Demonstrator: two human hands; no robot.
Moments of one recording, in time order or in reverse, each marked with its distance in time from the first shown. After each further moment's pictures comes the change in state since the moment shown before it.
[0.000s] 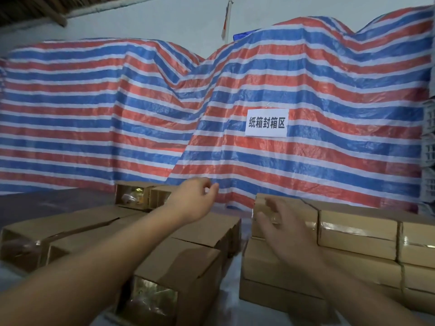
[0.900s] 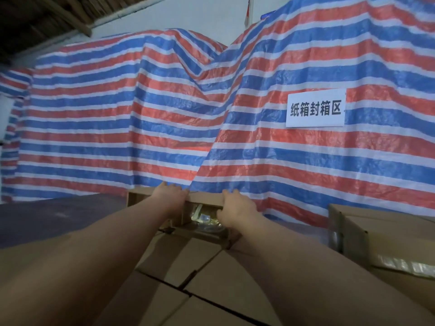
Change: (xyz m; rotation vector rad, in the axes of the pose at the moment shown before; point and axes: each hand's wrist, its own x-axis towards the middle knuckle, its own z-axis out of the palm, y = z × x) left_hand 0.200 -0.296 0.049 1.082 -0.367 -0.036; right_hand 0.278 0.092 0.294 -0.735 -0.339 0.072
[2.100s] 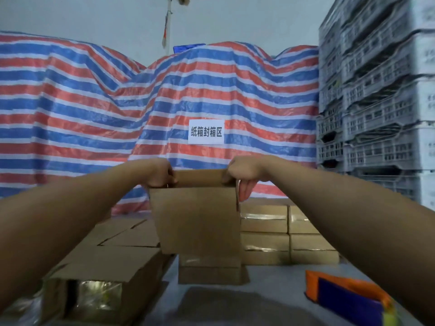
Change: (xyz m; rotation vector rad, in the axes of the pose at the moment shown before) left_hand -0.262 0.115 -0.338 -0.600 0.016 0.263; right_hand -0.365 0.146 -0.358 0.391 -0.273 0.257
